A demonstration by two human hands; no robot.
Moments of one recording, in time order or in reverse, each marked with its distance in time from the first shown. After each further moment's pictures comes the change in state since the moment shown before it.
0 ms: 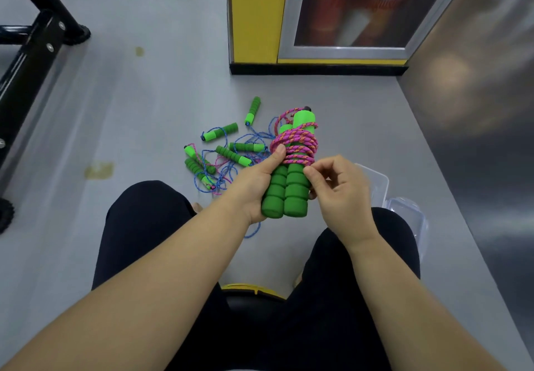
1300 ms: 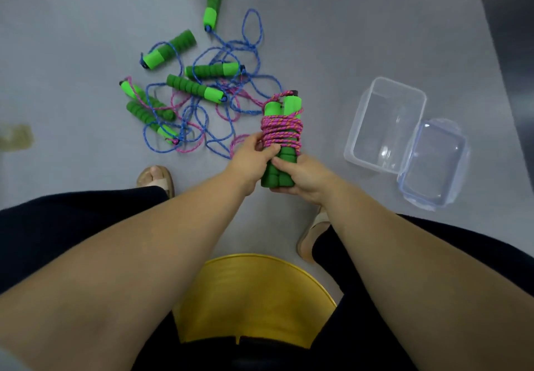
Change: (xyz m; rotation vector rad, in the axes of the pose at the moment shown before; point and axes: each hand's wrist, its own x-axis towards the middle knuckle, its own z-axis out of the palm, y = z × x) left_hand 0.230 -0.106 -0.106 0.486 0.360 -0.123; right_hand 0.059 0.267 0.065 0.457 -0.366 1.137
